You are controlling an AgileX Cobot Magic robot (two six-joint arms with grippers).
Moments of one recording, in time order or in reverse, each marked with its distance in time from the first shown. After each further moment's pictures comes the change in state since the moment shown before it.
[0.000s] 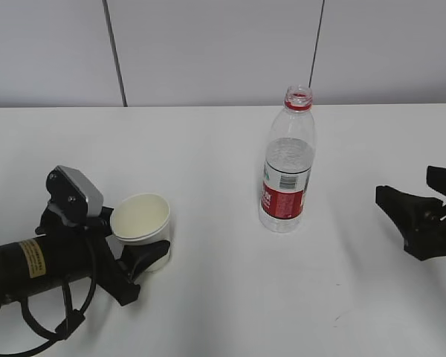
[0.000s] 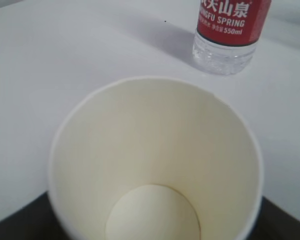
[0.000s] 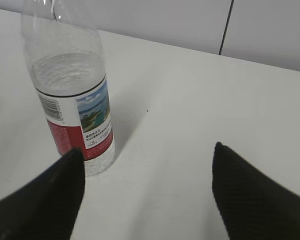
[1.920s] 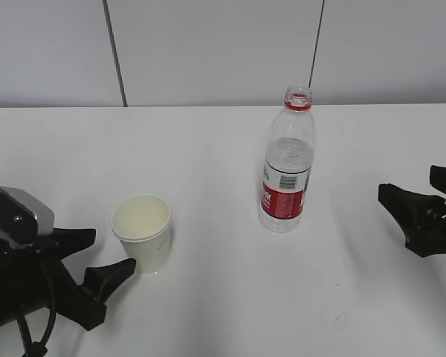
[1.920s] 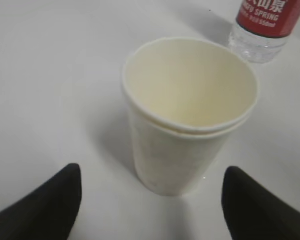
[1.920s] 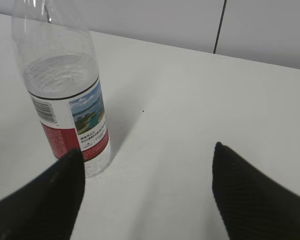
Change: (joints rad) left arm 0.000 -0.128 0.229 -0.184 -0.053 -0.004; right arm 0.000 0.000 0.000 0.024 0.002 0.000
